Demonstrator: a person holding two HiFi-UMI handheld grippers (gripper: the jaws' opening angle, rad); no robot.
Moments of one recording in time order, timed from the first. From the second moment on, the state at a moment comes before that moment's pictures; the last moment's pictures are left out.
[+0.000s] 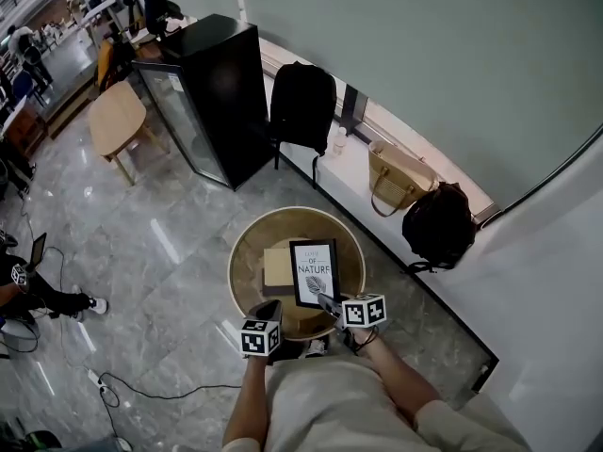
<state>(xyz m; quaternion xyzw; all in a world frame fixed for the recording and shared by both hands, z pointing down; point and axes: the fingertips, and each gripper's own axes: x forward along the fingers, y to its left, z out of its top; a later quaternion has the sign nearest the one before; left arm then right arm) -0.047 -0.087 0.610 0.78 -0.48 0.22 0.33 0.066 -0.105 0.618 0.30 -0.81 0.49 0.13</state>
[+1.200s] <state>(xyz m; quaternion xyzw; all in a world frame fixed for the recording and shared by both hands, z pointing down) -0.036 -0.074 0.616 0.78 -0.48 0.22 0.33 0.075 -0.092 0.626 0.29 -0.81 0.50 0.13</state>
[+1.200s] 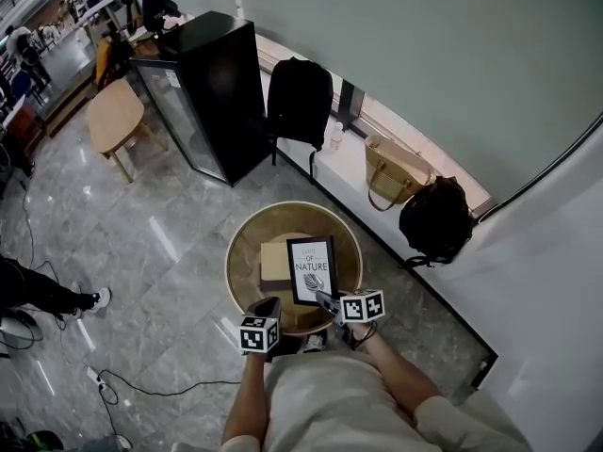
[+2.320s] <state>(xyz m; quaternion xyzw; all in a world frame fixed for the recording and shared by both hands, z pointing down) -0.033 -0.077 0.619 0.78 -0.48 0.23 0.34 0.074 -0.093 0.631 0.29 -0.81 0.50 0.14</state>
